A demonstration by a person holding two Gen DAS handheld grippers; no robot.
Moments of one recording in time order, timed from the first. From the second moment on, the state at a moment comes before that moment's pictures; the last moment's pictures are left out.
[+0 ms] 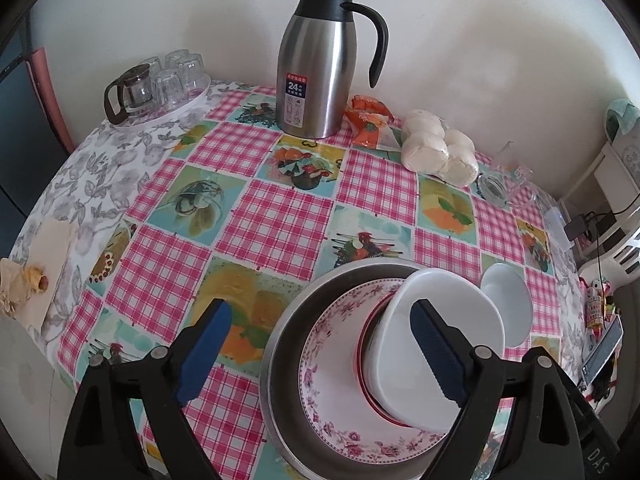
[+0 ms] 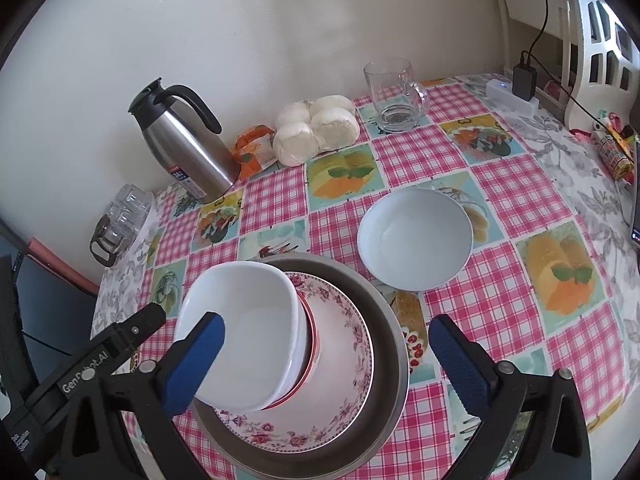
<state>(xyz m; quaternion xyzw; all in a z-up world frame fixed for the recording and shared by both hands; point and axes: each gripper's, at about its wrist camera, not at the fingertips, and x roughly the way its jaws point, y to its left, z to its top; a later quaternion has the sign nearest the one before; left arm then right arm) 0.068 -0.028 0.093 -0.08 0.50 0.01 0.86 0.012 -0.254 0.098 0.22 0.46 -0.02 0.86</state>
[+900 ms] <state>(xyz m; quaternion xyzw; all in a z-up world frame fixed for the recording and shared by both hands) 0.054 -0.087 0.109 -0.06 0.48 -0.02 0.88 -0.005 -0.333 0.083 0.28 0.45 -0.08 0.85</state>
